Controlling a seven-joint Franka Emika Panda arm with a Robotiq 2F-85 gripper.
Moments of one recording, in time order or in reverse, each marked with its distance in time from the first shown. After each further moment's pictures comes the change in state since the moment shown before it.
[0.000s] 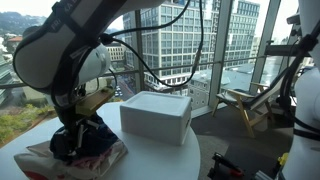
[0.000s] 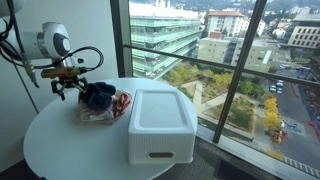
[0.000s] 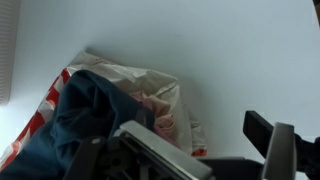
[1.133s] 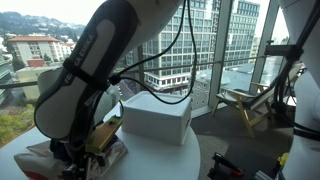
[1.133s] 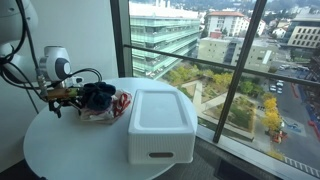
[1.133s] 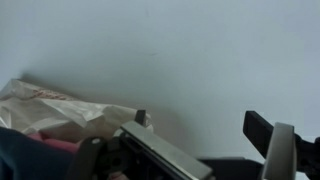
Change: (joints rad) arm 0.007 0.119 0.016 -0.093 0.016 0.183 0.032
